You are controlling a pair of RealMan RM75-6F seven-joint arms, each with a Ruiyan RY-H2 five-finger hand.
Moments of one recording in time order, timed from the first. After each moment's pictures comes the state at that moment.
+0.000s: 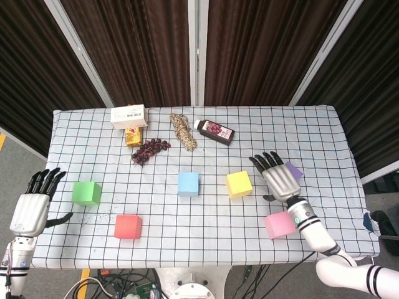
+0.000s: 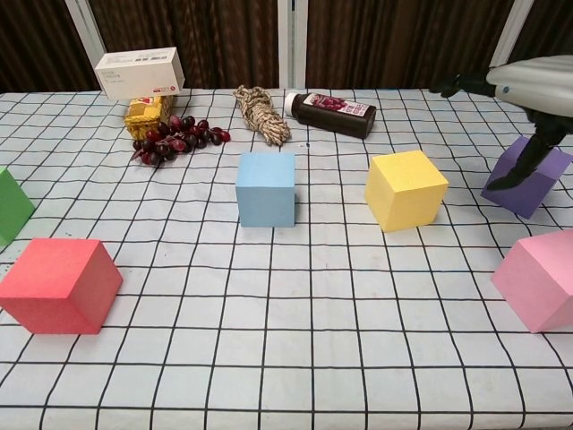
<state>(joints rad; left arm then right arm) -0.15 -1.18 -0.06 -1.65 1.49 1.46 0.08 0.60 -1.30 0.20 -1.67 -1.16 0.91 -0.48</state>
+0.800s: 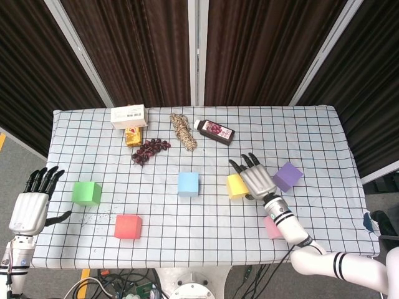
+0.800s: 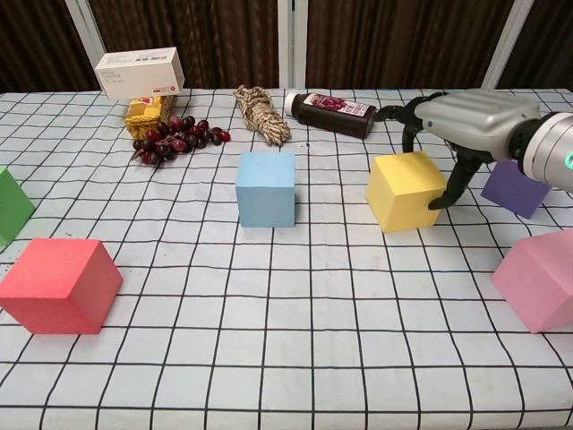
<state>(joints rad) -0.15 -1.19 -0.06 -1.64 1.49 1.47 0.10 0.71 -1.50 0.16 -1.51 -1.13 0.94 -0.54</state>
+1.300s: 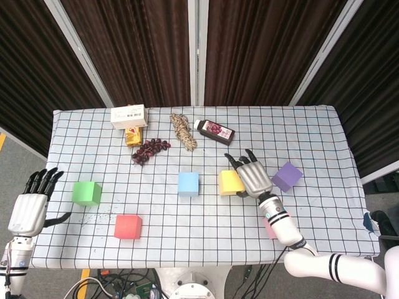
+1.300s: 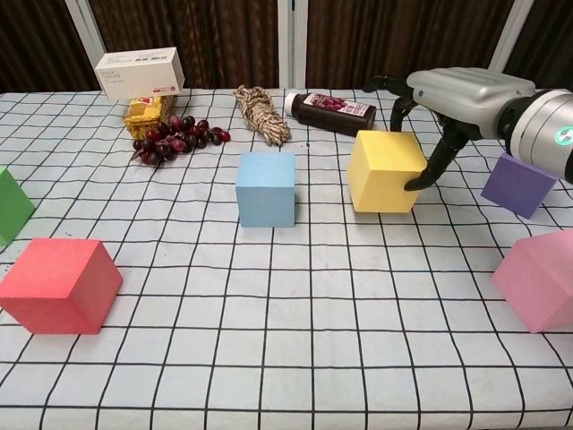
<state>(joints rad) -0.14 -1.19 -0.06 -1.62 1.49 1.47 0.06 0.72 -1.52 0.21 -1.61 -1.02 1.01 -0.57</state>
